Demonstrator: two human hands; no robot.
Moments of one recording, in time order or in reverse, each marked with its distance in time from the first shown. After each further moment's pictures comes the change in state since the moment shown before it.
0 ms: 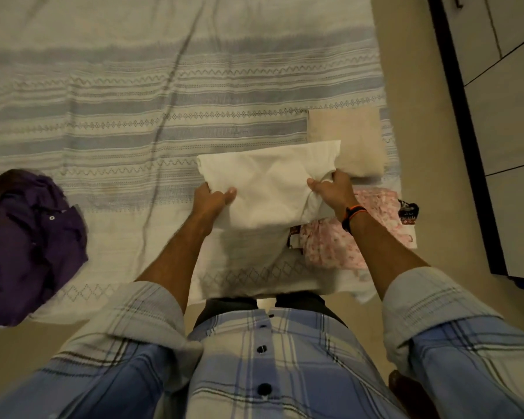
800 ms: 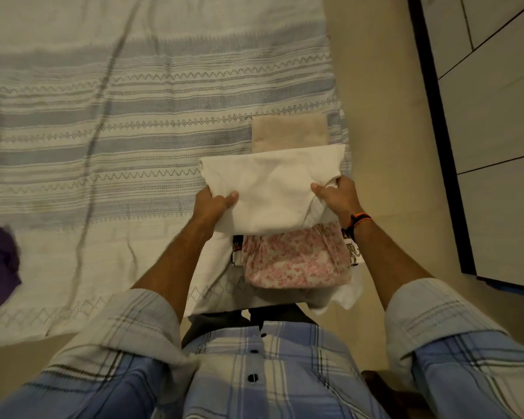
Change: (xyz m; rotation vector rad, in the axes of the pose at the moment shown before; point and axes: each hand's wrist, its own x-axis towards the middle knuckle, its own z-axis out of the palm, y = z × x) left_hand 0.005 0.031 0.174 0.025 -0.020 -0.067; right_hand 0.076 0.021 -0.160 -0.004 0.026 0.067
